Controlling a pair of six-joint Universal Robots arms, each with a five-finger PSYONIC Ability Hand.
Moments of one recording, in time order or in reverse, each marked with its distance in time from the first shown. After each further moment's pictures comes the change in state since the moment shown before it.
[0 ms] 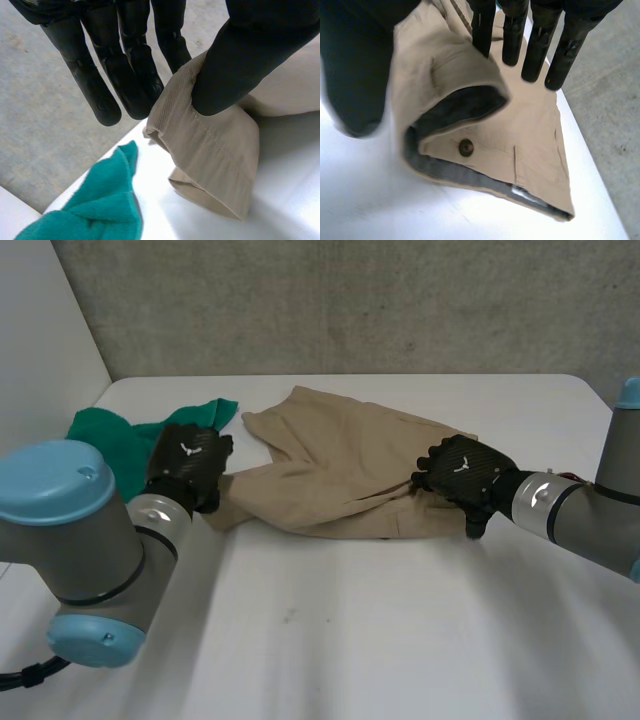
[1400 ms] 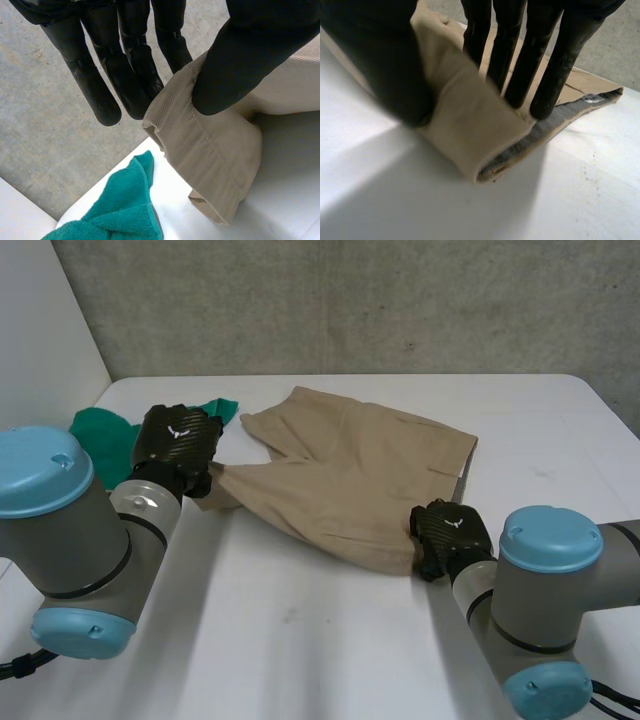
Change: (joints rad) left arm 0.013 0.045 0.002 0.002 -0.001 -0.005; right arm 0.299 -0.009 0.393 -0.521 0.639 0.879; left_hand 0.000 0.000 0.000 0.000 0.000; right_hand 0.429 0.566 0.542 0.542 0.502
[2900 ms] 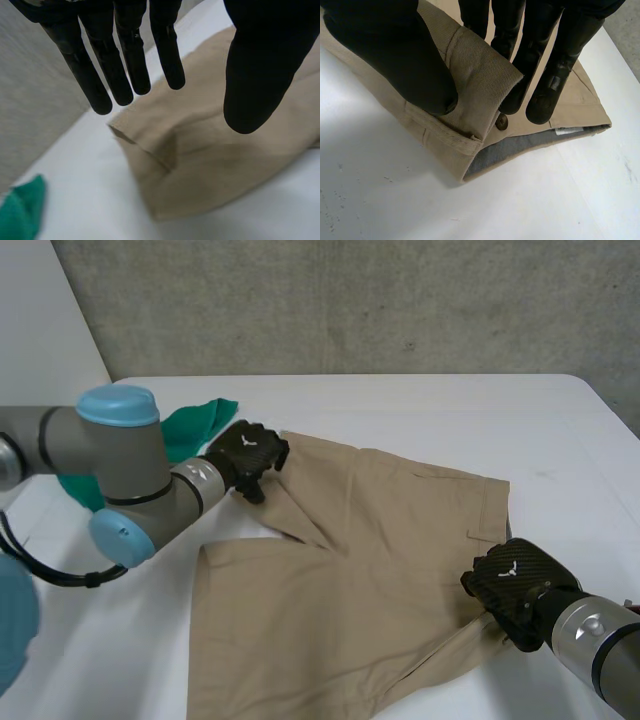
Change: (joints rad) left arm 0.068 -0.525 0.647 -0.377 0.431 0.096; right arm -0.212 -0.483 0.238 0.537 -0.237 -0.728; left_hand -0.464 -0.529 -0.531 -0.530 -0.479; right_hand 0.182 0.224 0.261 0.262 0.283
